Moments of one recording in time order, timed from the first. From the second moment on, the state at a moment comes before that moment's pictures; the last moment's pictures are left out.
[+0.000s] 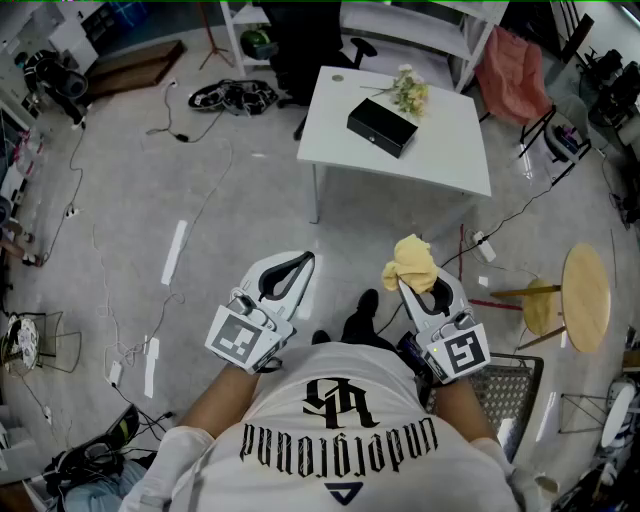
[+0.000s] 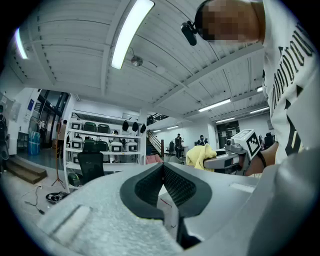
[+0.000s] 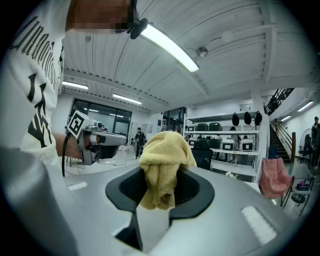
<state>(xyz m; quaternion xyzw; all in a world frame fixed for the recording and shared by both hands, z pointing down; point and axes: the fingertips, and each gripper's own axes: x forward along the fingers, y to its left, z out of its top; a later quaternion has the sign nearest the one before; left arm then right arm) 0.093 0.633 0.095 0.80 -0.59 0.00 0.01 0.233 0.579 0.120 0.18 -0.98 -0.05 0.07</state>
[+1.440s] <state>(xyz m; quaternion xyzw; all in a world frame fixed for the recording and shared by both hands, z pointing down) 0.123 0.349 0.131 0.81 -0.58 0.01 0.07 0.262 0.309 0.142 0.16 -0.98 -0.01 0.08</state>
